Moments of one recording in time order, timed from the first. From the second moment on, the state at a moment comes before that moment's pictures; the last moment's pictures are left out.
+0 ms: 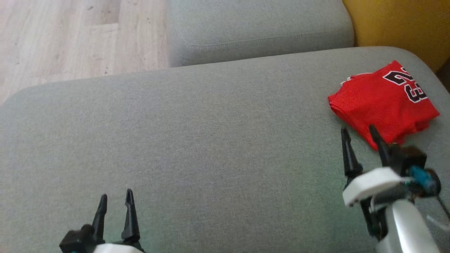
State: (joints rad) left arm 0.08 0.16 -0.23 0.27 -0.48 0.04 -0.24; right arm -0.16 -0.06 -0.01 0.32 0.08 0.12 -0.07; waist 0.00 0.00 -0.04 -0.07
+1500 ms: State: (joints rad) left arm 0.17 0.16 -0.26 0.32 -0.52 0.09 -0.15; right arm 0.09 -0.05 0.12 0.35 0.25 0.12 -0.14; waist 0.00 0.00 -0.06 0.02
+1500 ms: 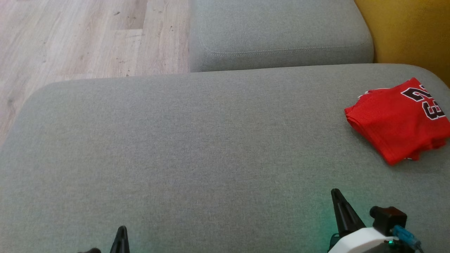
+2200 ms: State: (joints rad) left arm 0.14 0.14 -0.20 0.32 -0.71 0.05 -0.11; right arm 0.07 -0.05 0.09 0.34 0.50 0.12 -0.11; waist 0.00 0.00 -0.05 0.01
